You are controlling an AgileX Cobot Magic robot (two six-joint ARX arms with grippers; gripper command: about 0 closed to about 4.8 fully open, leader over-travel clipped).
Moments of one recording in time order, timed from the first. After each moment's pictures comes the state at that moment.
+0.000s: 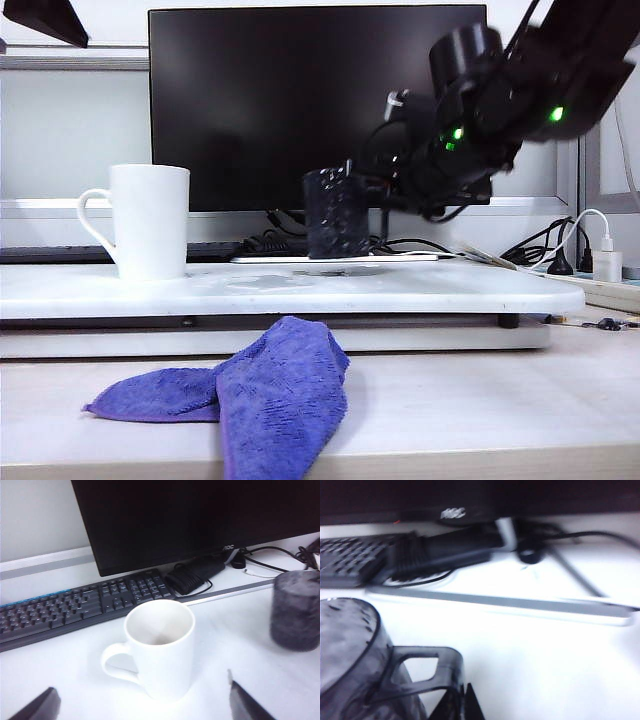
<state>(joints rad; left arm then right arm) -0.27 0.82 0.63 0.06 -0.04 0.07 0.43 1.90 1.07 0.66 0.09 0.18</state>
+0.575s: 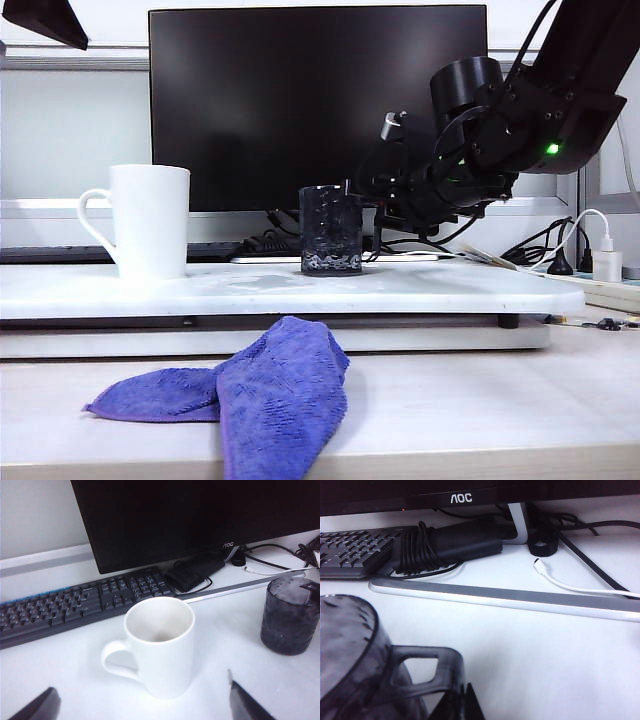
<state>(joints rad) -0.27 0.82 0.63 0.05 -0.04 0.07 0.42 1.97 1.08 0.74 0.03 0.18</state>
